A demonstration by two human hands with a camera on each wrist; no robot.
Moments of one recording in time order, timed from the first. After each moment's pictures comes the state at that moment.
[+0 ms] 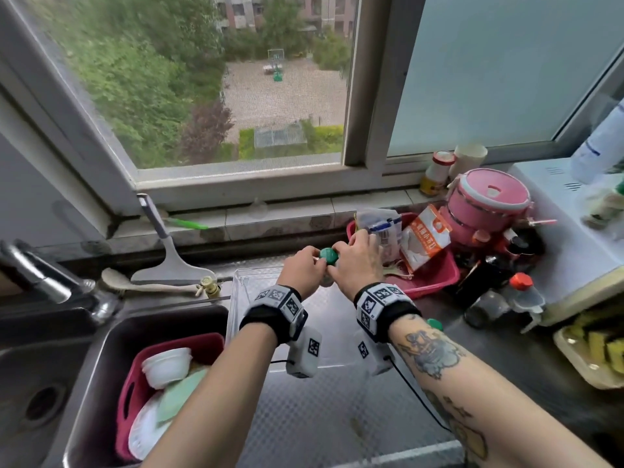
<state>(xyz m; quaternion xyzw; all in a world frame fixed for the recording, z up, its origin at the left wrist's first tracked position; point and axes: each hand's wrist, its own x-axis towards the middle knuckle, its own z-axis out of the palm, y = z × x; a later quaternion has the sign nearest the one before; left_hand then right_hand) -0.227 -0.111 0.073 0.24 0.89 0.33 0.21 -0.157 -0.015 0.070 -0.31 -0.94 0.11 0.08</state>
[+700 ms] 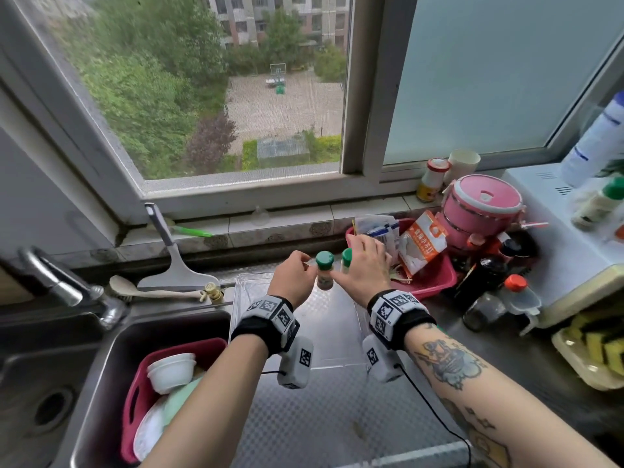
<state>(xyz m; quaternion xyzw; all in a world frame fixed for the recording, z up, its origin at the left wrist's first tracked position) -0.215 -0.130 0.084 0.21 0.89 0.36 0.17 -0.133 -0.008 0.077 -0.31 -0.92 0.20 0.12</state>
